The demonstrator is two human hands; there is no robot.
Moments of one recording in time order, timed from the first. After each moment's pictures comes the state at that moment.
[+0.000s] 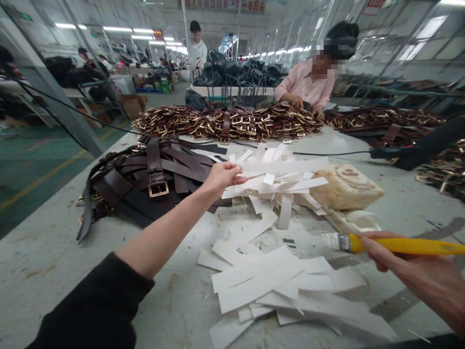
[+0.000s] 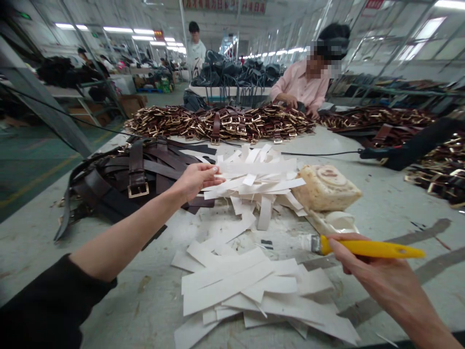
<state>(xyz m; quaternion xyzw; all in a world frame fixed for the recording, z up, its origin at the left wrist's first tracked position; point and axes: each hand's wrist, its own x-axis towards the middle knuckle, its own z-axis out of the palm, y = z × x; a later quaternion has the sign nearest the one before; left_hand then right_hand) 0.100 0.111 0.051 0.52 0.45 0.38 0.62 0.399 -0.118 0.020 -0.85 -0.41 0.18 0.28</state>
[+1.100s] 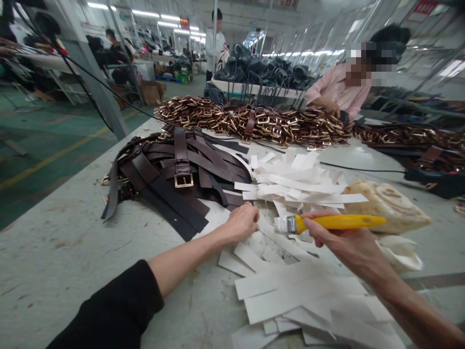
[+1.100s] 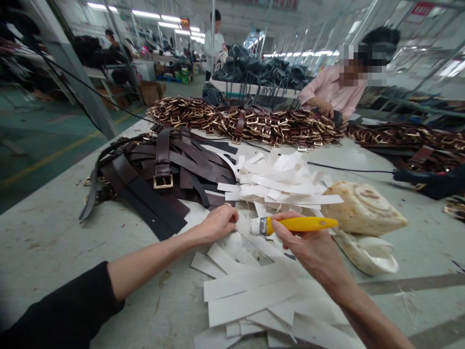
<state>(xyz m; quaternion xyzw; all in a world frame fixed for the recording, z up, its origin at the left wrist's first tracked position) 0.064 0.063 -0.026 0.84 0.44 0.10 0.30 0.256 -0.027 0.039 -0.71 -0.53 0.27 0.37</state>
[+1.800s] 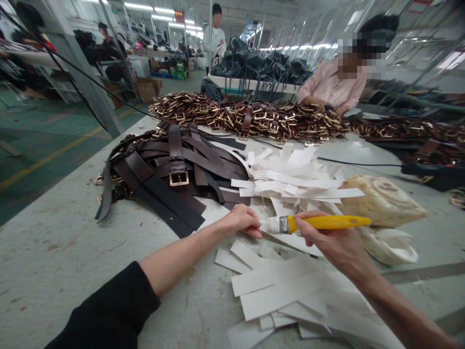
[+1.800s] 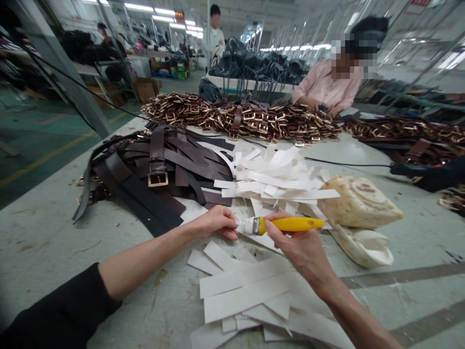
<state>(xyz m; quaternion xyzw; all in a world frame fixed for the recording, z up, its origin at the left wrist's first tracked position) 0.076 0.059 -0.028 0.45 0.47 0.13 0.75 0.245 -0.028 0.024 -0.69 -0.54 0.29 0.39</state>
